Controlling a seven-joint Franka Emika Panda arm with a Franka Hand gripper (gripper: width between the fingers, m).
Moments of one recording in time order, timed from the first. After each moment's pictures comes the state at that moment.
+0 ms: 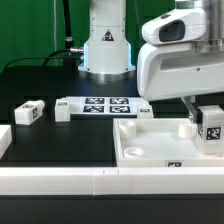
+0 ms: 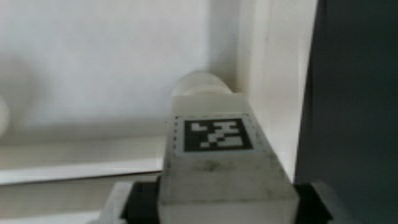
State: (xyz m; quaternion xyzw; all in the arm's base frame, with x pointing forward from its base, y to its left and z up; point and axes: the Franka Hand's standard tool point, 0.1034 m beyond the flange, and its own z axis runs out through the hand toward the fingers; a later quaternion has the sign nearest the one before) arm 0.625 0.107 0.081 -1.00 0.07 -0.03 0.07
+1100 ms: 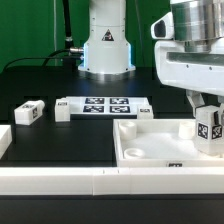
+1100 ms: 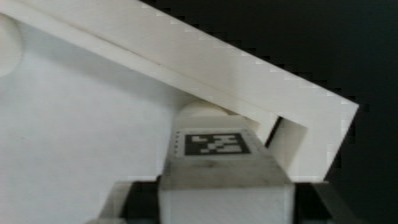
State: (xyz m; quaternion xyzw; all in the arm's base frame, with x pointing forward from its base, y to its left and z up) arm 0.620 0.110 0.080 -0.83 0.56 0.01 0.09
